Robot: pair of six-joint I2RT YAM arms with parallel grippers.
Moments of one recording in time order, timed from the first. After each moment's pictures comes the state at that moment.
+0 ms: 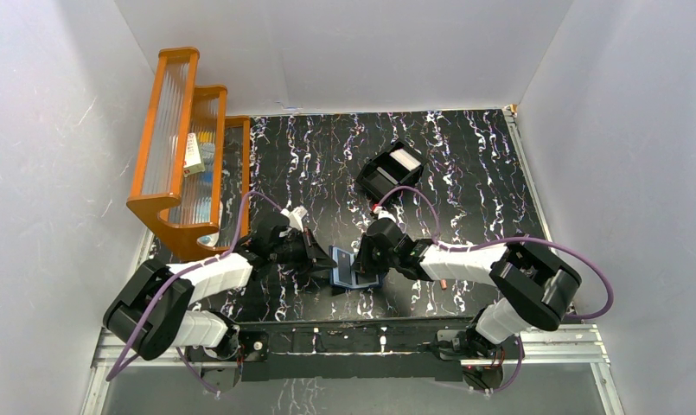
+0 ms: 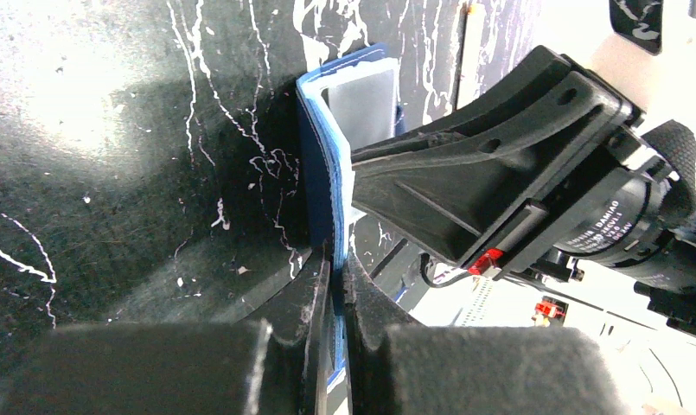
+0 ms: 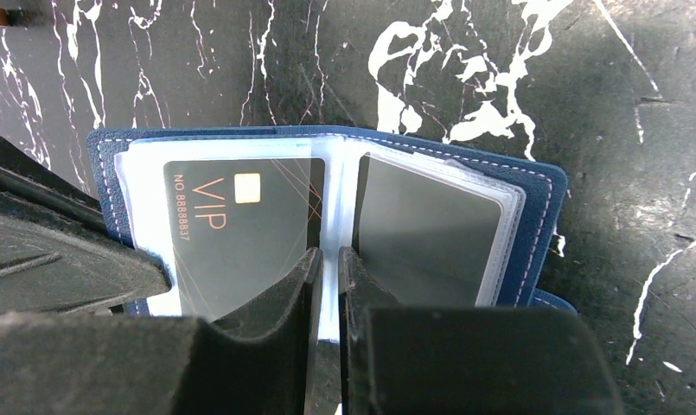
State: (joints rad) left arm -0.58 1.31 0.41 0.23 0.52 -0.97; right arm 0.94 1.49 0.62 0.05 -0.02 0.89
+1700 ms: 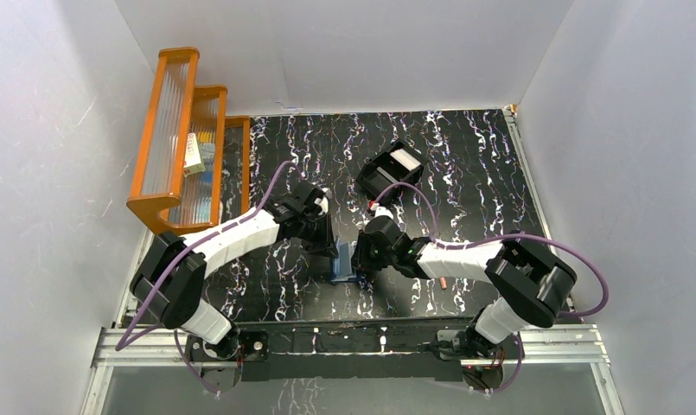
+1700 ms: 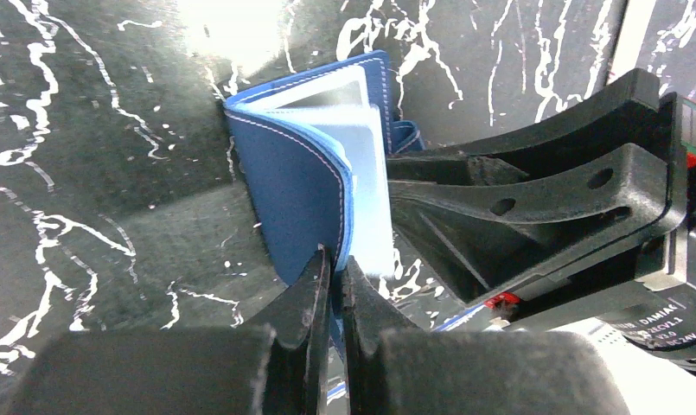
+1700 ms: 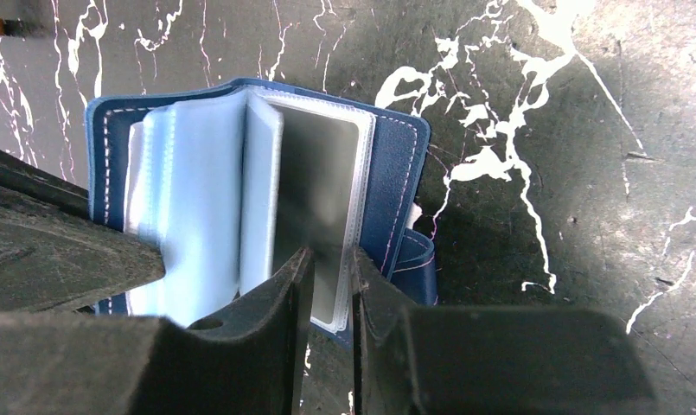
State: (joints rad) left arm -0.69 1.52 0.97 -0.53 0.27 -0.68; right arm 0.94 1.52 0.64 0.08 0.01 0.83
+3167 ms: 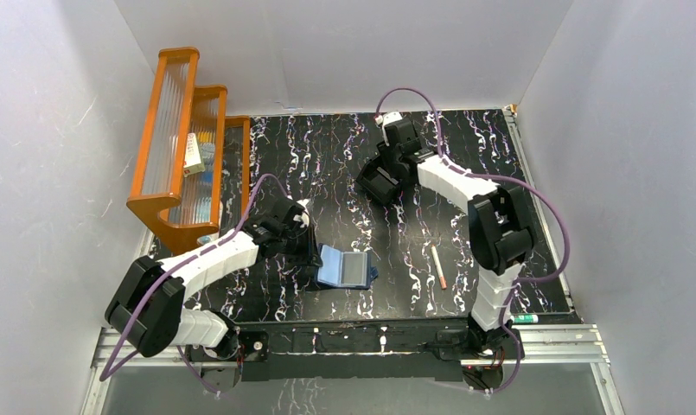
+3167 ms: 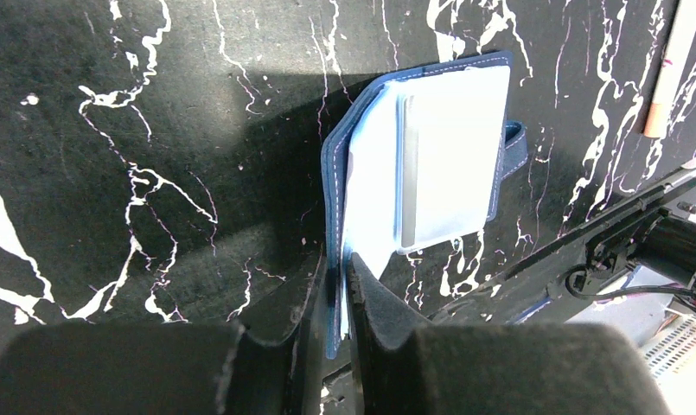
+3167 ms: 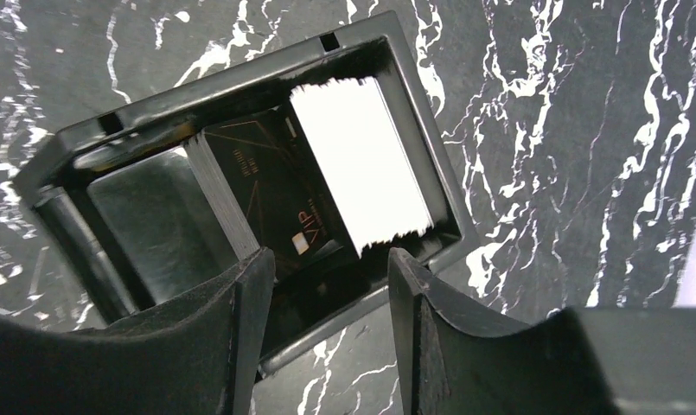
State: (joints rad) left arm -0.64 1.33 0.71 -0.39 0.23 -0.64; right arm 0.49 1.87 1.41 -0.28 0.31 -0.10
